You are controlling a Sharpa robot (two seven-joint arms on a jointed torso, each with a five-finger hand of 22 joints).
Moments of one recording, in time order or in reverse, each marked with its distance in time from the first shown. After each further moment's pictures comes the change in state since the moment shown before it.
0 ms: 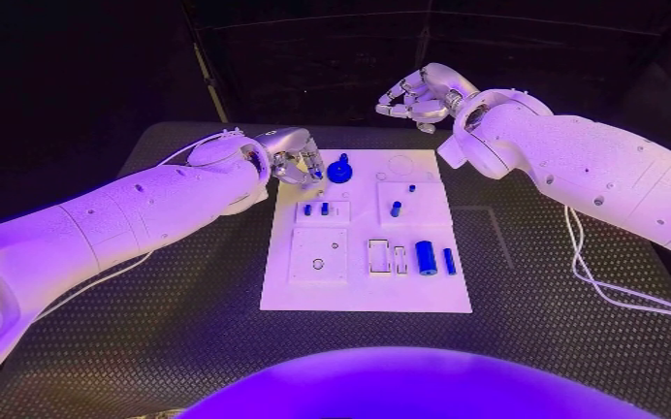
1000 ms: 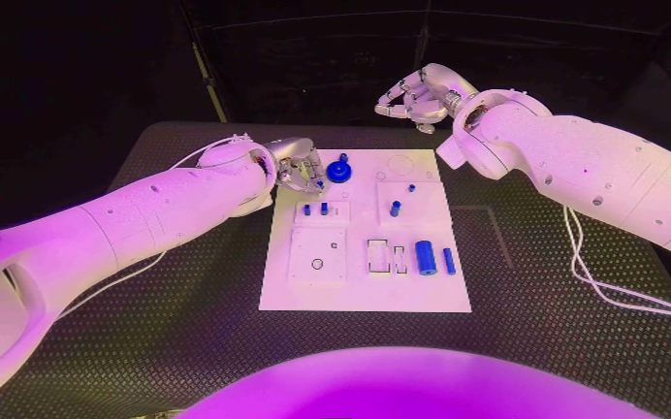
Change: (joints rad) left arm -0.016 0.056 -0.004 -0.076 0.027 0.070 -0.021; left_hand 0.000 0.000 0.004 -0.004 0.000 0.002 0.002 0.000 0.000 0.000 0.000 -0.004 0.000 0.000 0.000 0.000 -0.001 0.000 0.000 0.000 0.004 0.000; right arm -0.001 0.004 0.000 -0.002 0.000 0.001 0.000; right_hand 0.000 0.000 0.000 0.000 0.000 0.000 0.000 0.000 0.000 0.000 0.000 0.000 0.000 0.000 0.000 0.000 0.000 0.000 0.000 0.000 0.000 0.000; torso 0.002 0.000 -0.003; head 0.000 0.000
